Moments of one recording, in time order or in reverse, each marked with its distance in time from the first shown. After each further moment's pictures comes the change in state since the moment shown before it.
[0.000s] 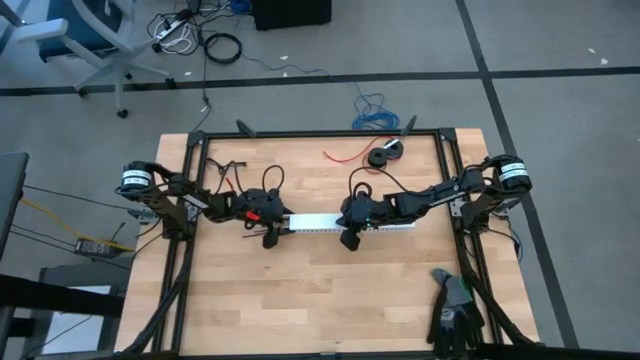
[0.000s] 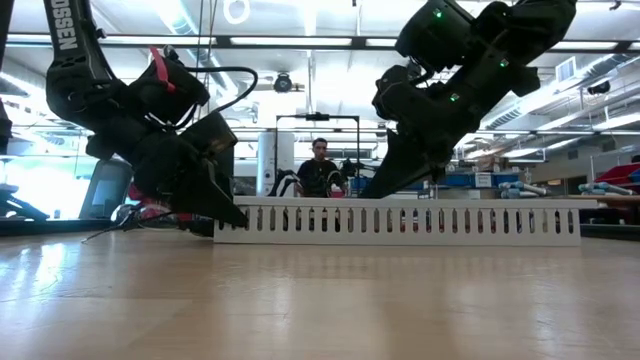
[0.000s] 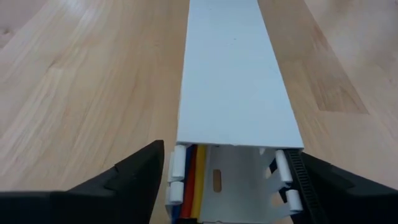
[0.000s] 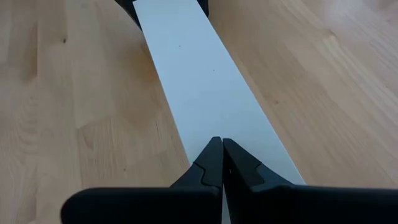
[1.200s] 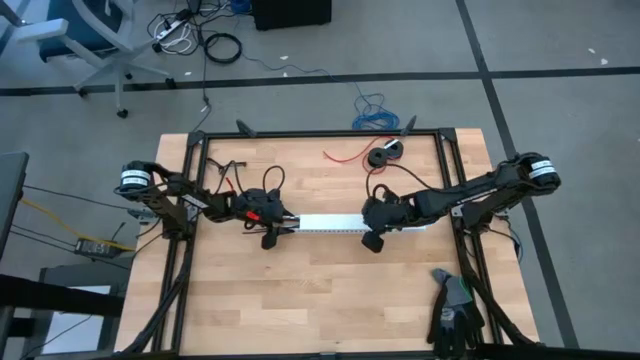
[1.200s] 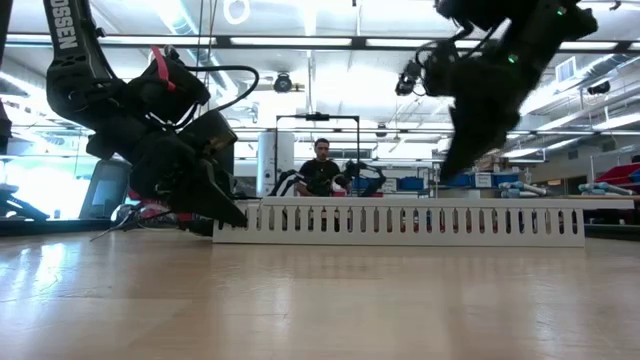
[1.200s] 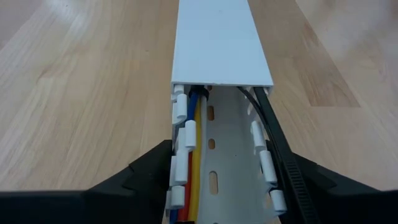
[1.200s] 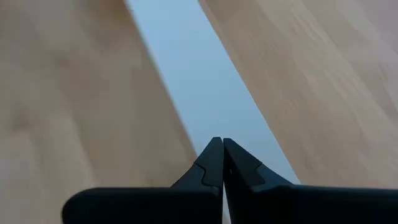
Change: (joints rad) left arm 0.000 -0.003 0.003 -0.018 0.021 0.049; right arm 0.089 -0.261 0.010 -0.436 0.101 0.103
